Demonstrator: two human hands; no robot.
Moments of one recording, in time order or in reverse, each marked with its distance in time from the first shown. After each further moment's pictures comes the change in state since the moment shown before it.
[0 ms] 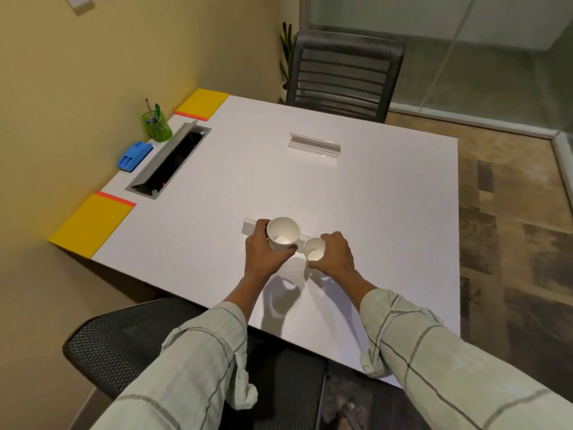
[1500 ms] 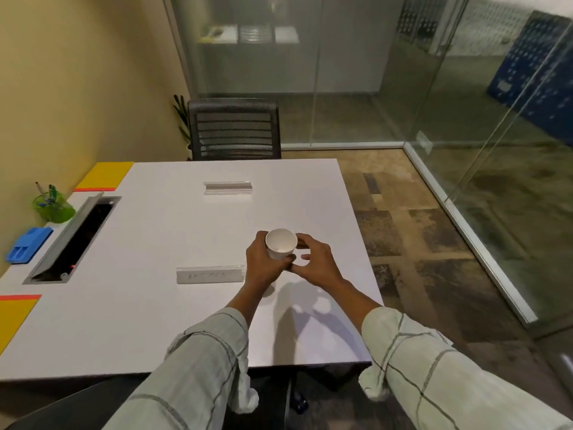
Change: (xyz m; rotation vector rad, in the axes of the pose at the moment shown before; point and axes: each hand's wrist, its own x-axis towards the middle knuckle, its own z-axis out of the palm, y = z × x) left_hand -0.042 0.096 0.073 -0.122 -0.318 0.220; right_hand -0.105 0.051 -0.079 0.549 0.435 -0.145
